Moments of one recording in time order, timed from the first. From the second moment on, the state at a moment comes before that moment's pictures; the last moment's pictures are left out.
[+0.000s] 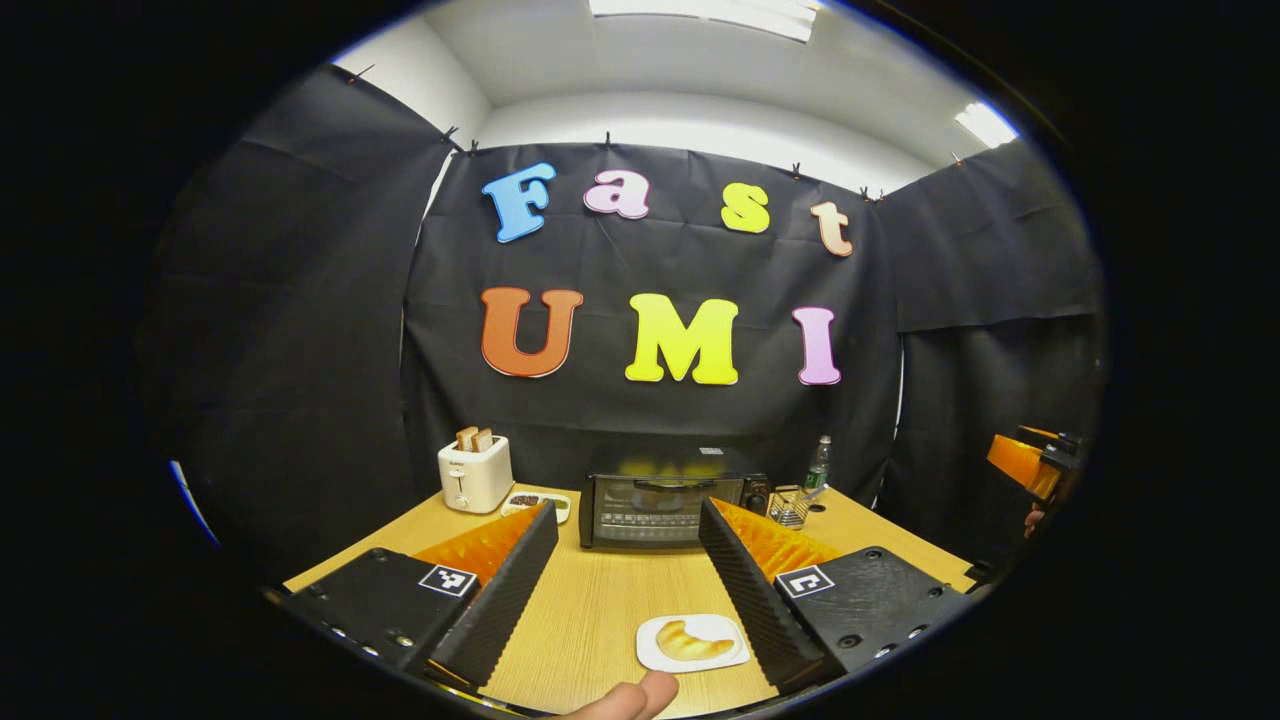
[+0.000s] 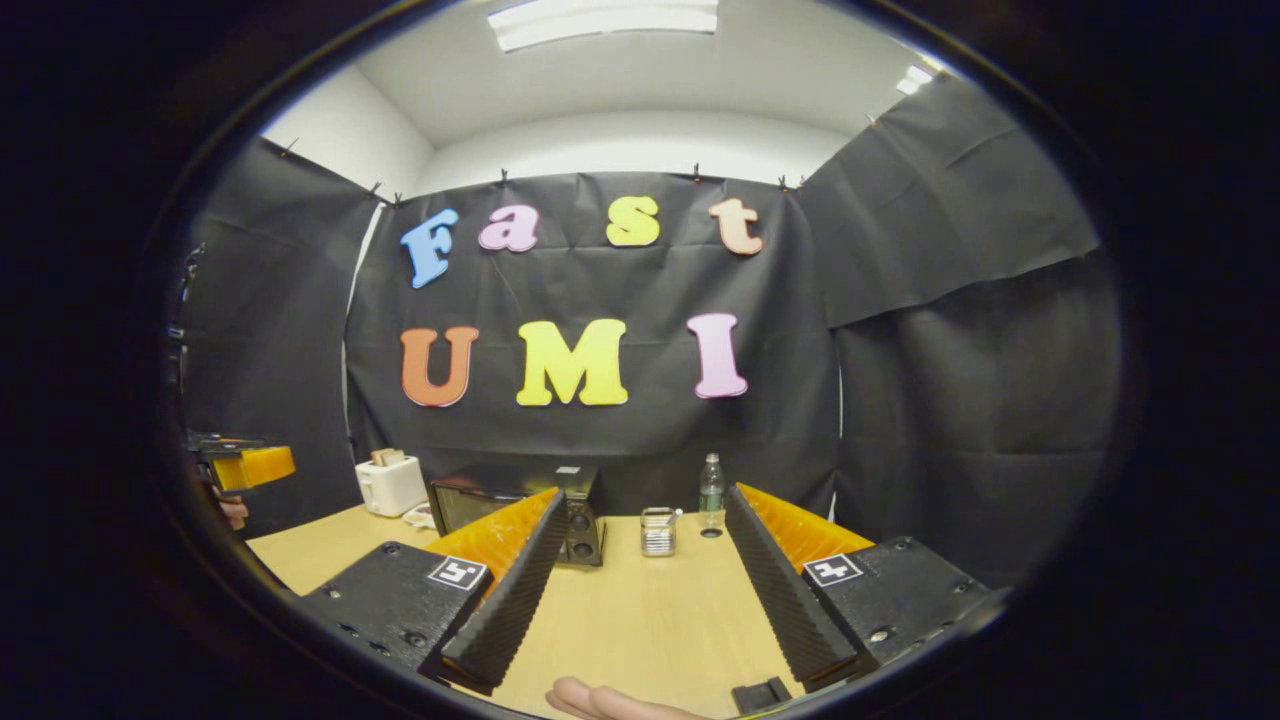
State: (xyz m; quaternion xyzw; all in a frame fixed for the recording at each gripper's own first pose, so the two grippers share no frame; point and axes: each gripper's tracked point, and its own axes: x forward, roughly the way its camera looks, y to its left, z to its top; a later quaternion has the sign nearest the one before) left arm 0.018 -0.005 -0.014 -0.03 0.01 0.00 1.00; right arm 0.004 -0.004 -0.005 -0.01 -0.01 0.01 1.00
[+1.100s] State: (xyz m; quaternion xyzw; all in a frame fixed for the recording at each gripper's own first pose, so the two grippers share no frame) left arm 0.281 -0.053 -0.045 -0.05 0.07 -0.05 1.00; right arm 0.103 -0.025 -0.032 -0.03 0.01 0.01 1.00
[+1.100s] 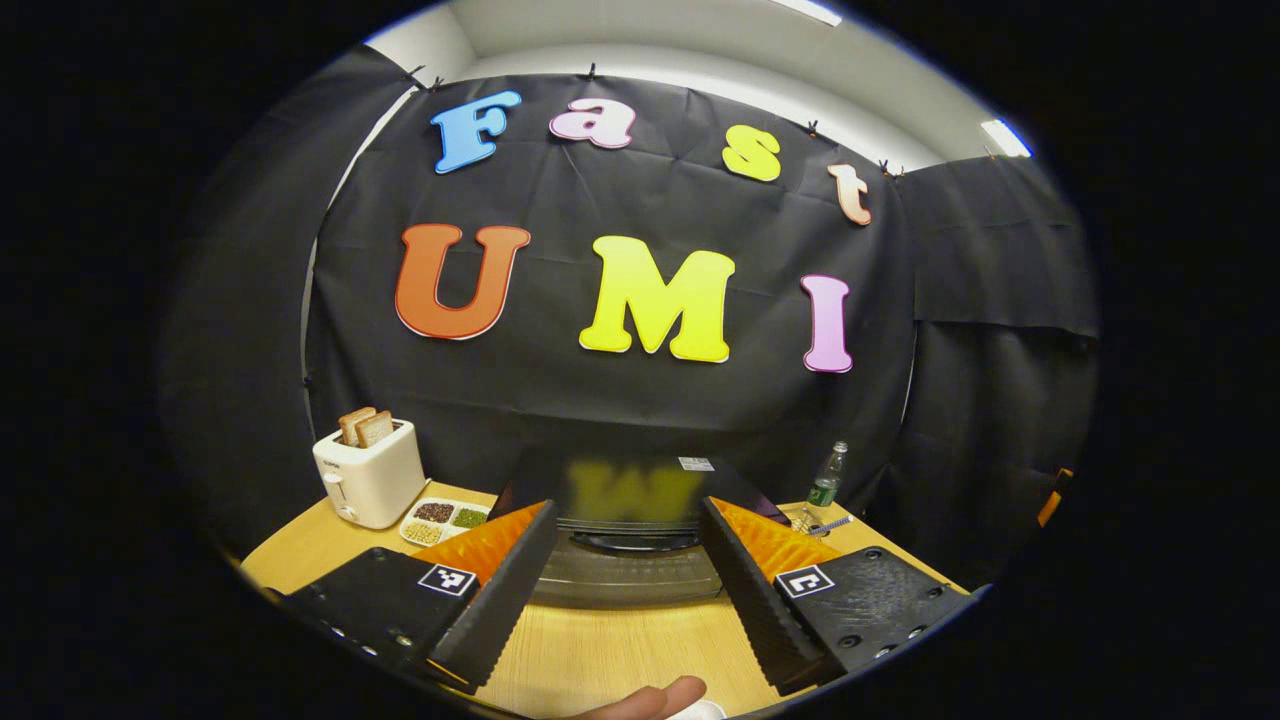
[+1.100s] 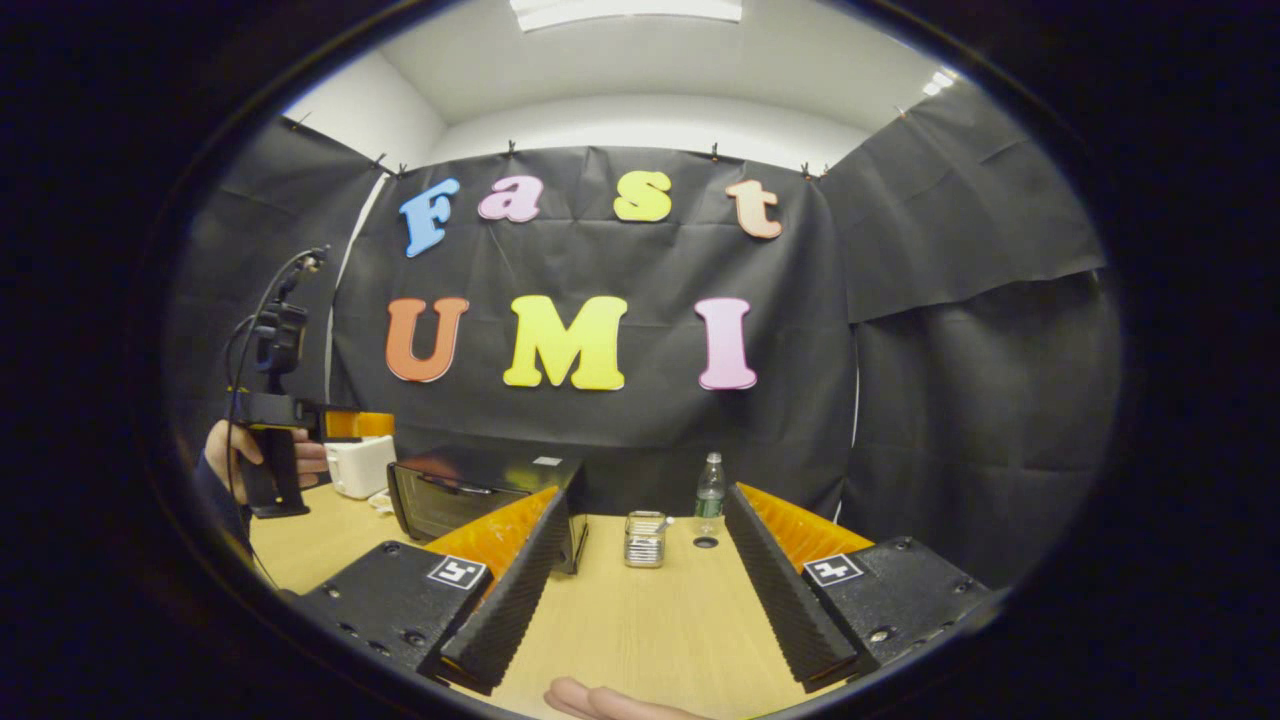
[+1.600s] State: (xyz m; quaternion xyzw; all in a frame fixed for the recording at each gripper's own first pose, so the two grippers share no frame) left arm 0.392 -0.077 -0.122 0.00 0.15 -0.02 0.99; right arm 0.113 -0.047 -0.056 -0.02 0.02 0.00 1.00
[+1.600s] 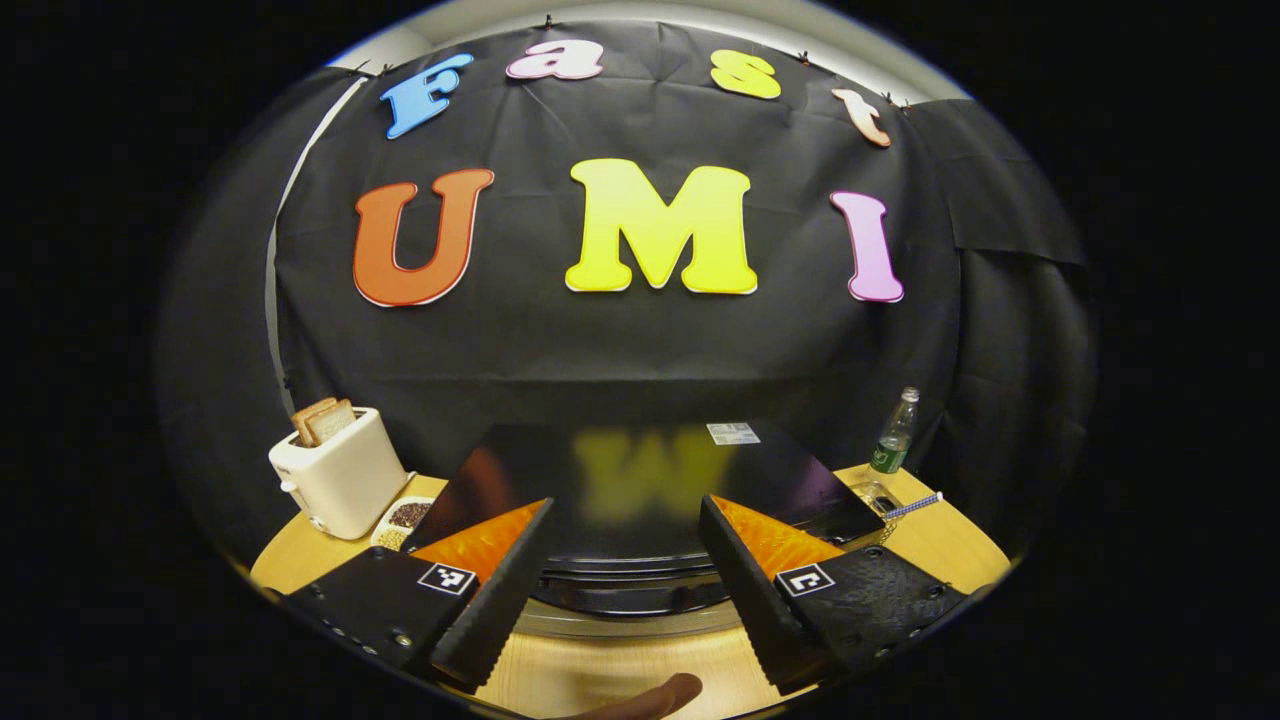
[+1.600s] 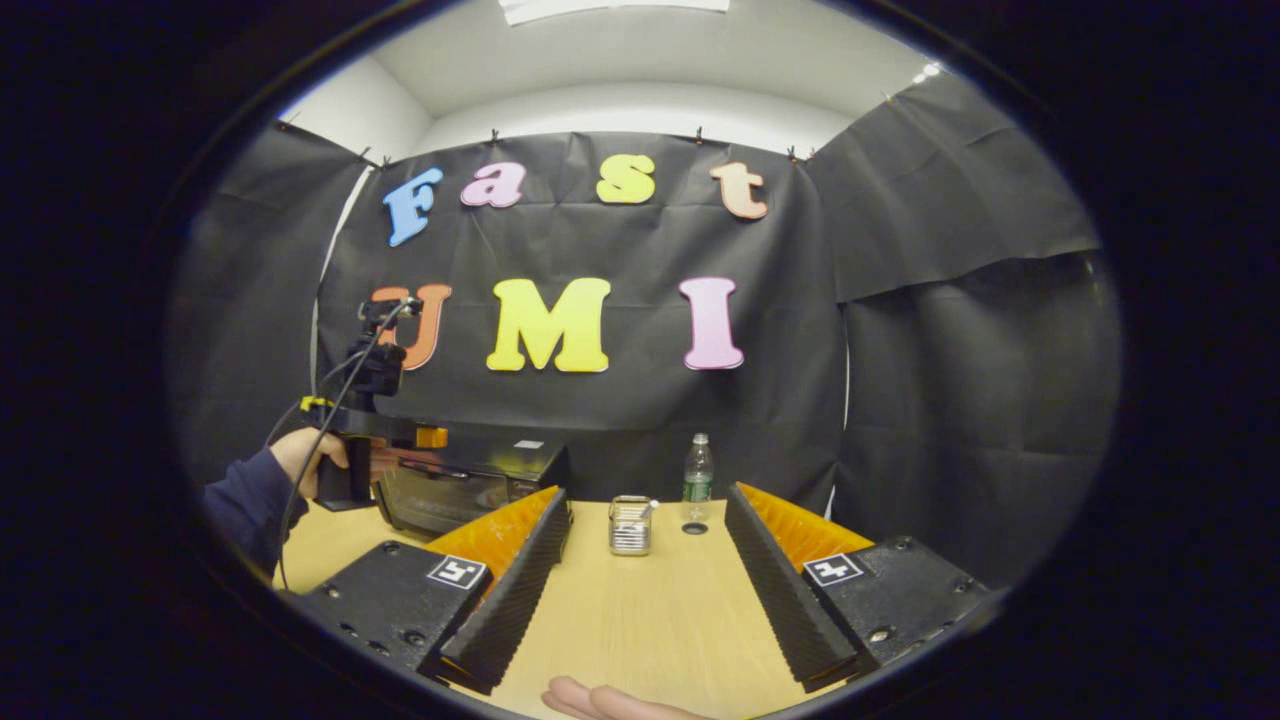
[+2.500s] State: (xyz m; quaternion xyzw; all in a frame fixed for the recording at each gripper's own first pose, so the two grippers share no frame) left arm 0.327 -0.085 -0.159 0.00 0.19 -0.02 0.98; right arm 0.085 -0.031 -0.069 -0.01 0.03 0.02 1.00
